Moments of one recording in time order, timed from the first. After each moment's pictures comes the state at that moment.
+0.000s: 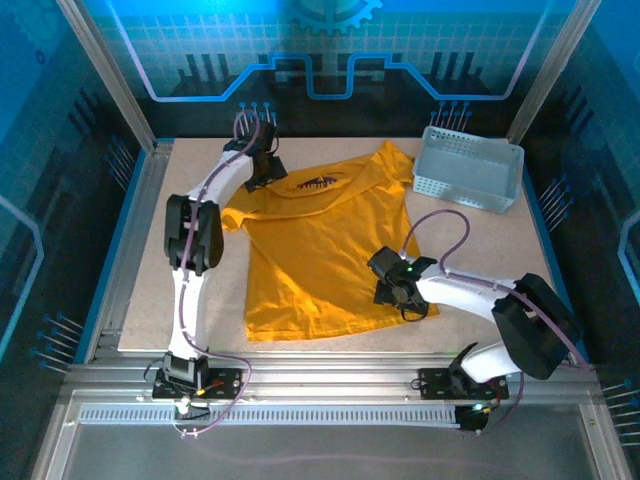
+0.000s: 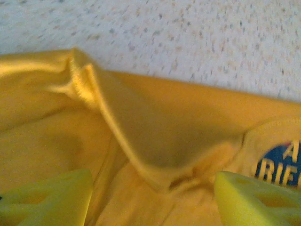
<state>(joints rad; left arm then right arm) -0.20 2.23 1.95 -0.80 -0.13 -0.67 0.68 1.41 0.69 -0.70 0.25 0.95</state>
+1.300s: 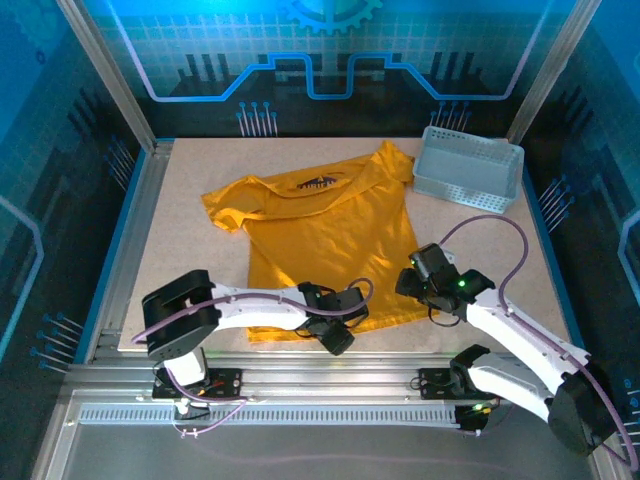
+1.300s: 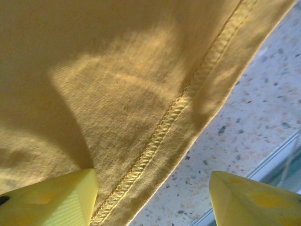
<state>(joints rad) -1.17 1.73 1.00 -0.63 -0.05 -0.39 0.52 0.98 0.60 -0.76 0.20 0.84</state>
